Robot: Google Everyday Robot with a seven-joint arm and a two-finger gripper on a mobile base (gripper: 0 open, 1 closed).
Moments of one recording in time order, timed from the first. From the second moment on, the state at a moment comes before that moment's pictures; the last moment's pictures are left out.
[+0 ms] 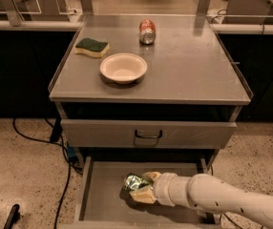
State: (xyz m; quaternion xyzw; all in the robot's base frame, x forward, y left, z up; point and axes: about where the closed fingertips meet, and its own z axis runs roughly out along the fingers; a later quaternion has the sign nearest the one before) arm 0.460 -0.025 0.511 -0.41 0.80 0.23 0.37
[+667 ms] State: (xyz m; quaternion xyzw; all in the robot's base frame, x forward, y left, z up) arm 0.445 -0.055 0.584 -0.42 0.80 0.20 0.39
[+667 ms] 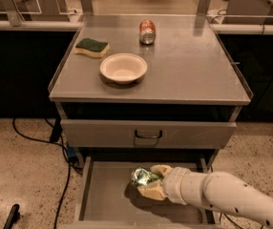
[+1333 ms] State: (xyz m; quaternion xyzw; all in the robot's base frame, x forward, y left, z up) arm 0.429 -0.043 0.651 -0.45 0.78 0.17 0.41
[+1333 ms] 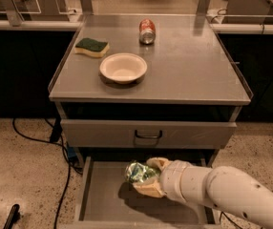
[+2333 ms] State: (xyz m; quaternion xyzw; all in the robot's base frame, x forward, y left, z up) arm 0.414 0.023 0.871 -0.53 0.67 0.03 0.52
